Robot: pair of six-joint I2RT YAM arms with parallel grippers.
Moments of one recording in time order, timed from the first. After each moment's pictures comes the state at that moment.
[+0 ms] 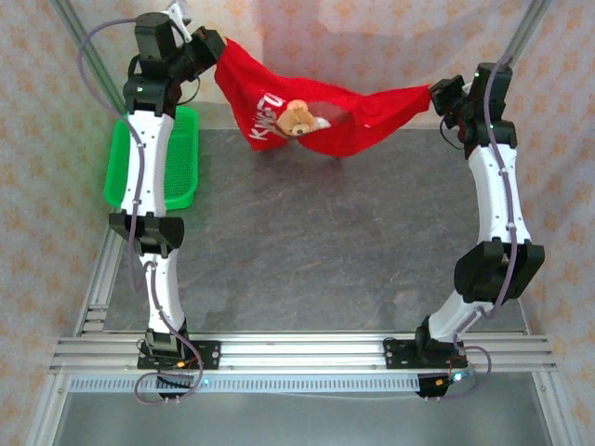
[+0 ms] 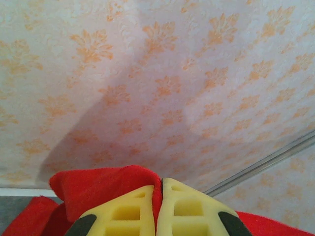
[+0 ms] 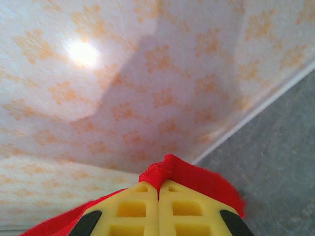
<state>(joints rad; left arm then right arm) -0.01 2.16 2.75 -0.76 0.38 -0.62 -0.13 1.65 1.79 -0.45 -0.31 0.92</state>
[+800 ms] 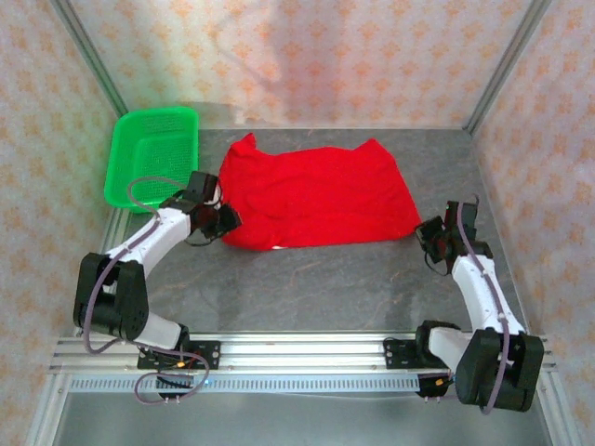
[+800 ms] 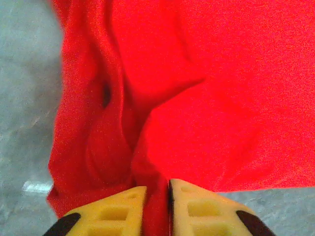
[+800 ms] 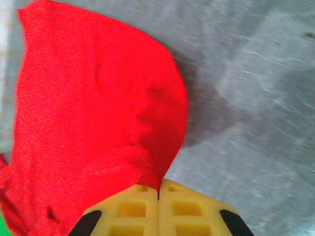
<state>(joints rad) -0.16 1.45 0.92 -0.57 0.24 -0.71 -0.15 1.03 0.62 -0.51 -0.19 0.95</state>
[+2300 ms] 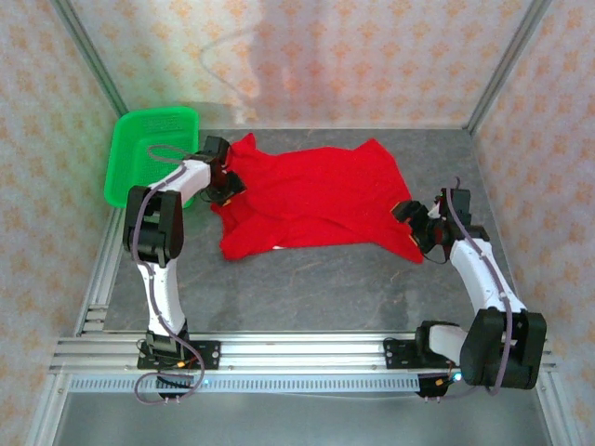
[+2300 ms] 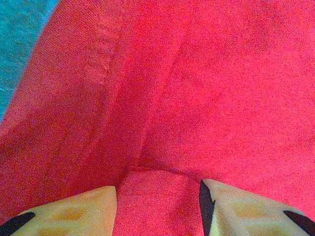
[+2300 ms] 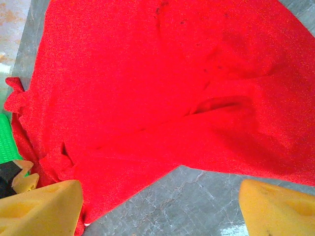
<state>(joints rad) -0.08 2.07 1.53 -0.66 0.12 -0.72 -0.10 1.16 0.75 -0.51 -0.41 0.75</state>
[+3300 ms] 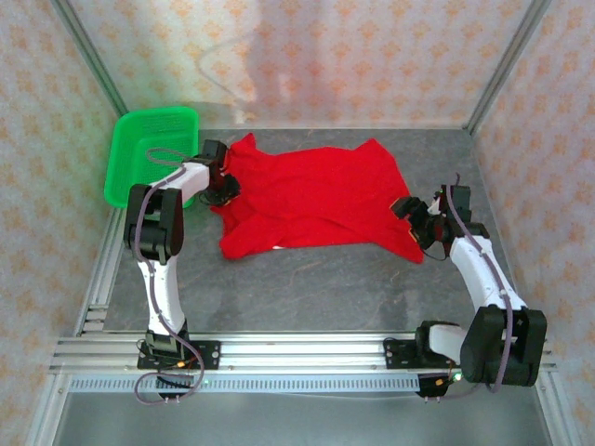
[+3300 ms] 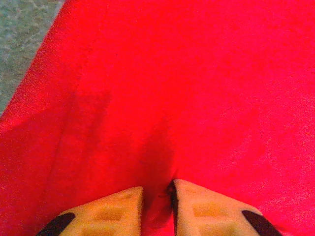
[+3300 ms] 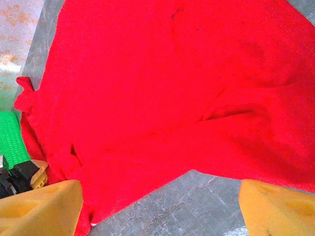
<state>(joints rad) -0.06 2.10 1.50 -0.61 0.11 -0.70 -0.09 1.17 0.77 -0.50 -0.41 0.75</state>
